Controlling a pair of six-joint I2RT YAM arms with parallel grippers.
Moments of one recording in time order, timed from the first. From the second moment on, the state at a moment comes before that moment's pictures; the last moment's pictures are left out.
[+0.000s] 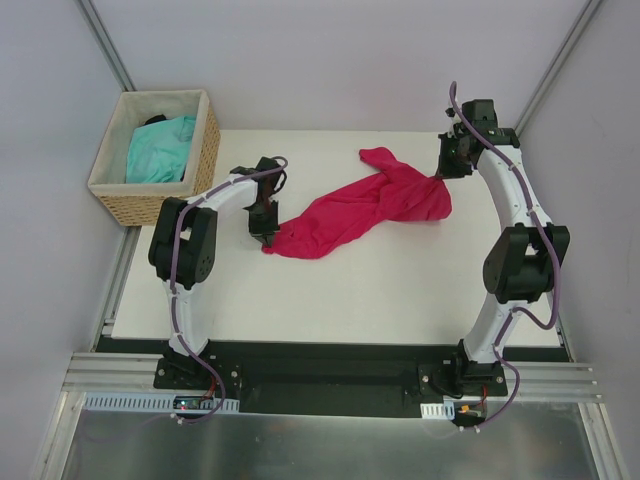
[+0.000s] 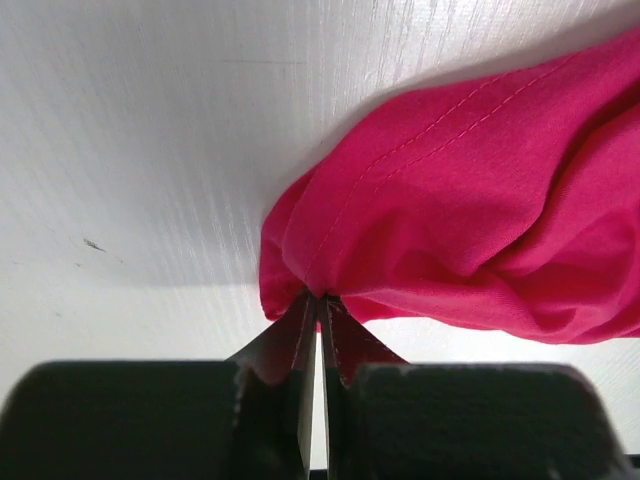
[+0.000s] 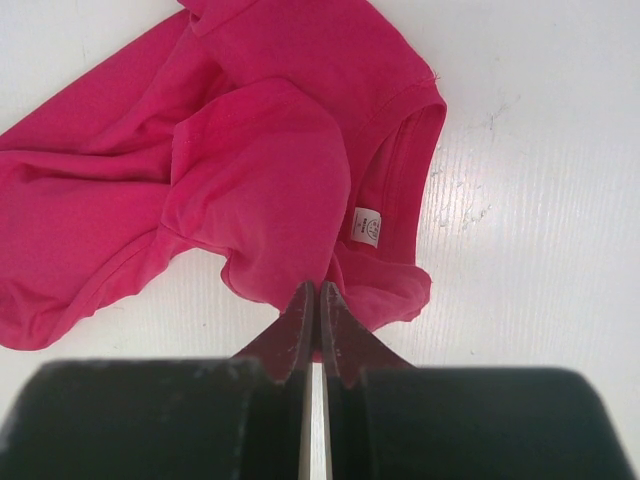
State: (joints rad) left arm -0.35 2.01 1.47 -0.89 0.04 -0.40; right arm 0.06 1.87 1.82 -0.89 -0.09 0.07
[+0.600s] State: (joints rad) left arm -0.25 1.85 2.09 -1.04 -0.08 -0.35; right arm 0.00 1.78 2.03 -0.88 -0.09 0.04
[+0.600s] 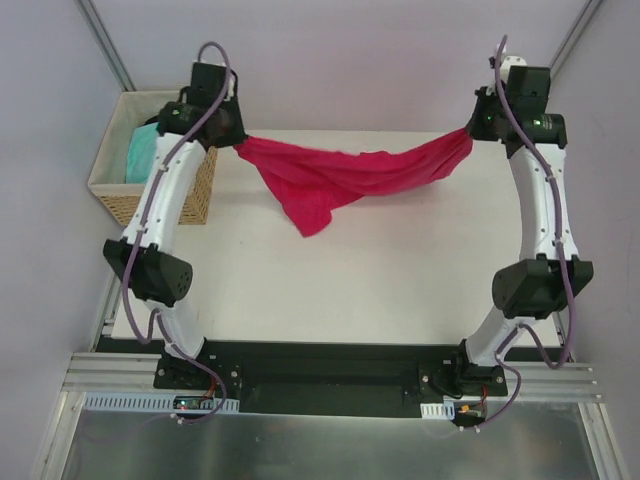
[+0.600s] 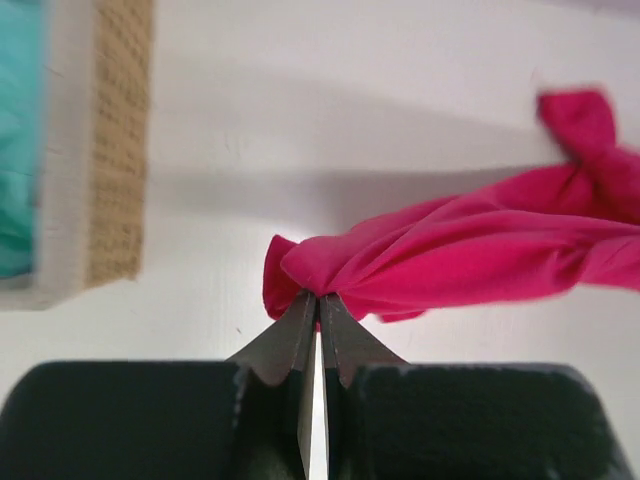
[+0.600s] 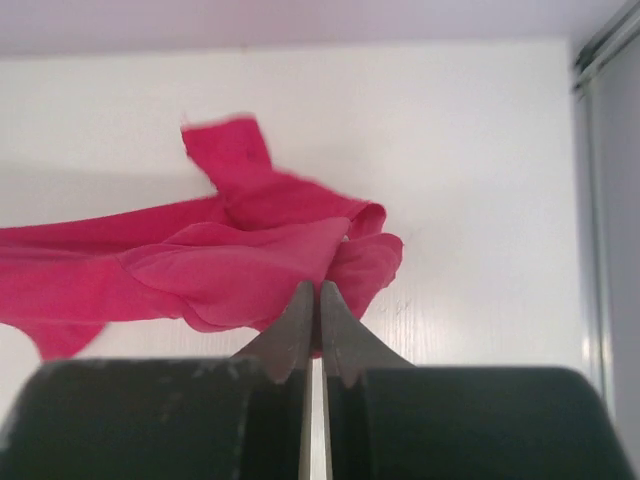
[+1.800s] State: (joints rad) left arm -0.22 0.83 1.63 -0.79 -0.27 -0.05; right arm 0.00 0.92 1.85 -0.90 0.01 -0.04
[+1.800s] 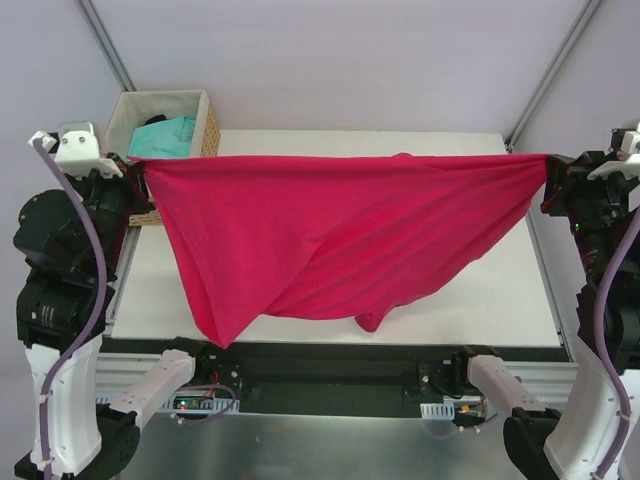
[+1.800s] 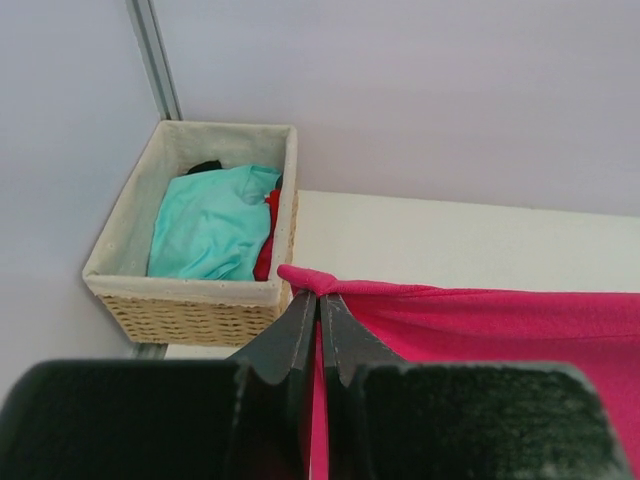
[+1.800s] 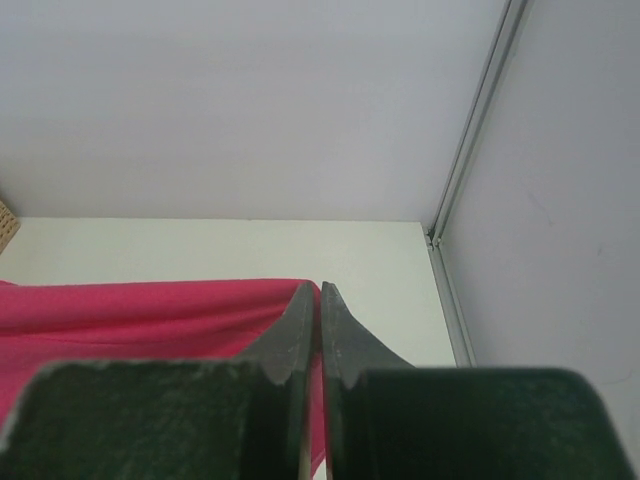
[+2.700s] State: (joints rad) left arm -0.10 1.58 1.82 -0.69 -0.03 -0.10; right arm 0.00 1.68 2.10 -0.74 -0.02 0.00
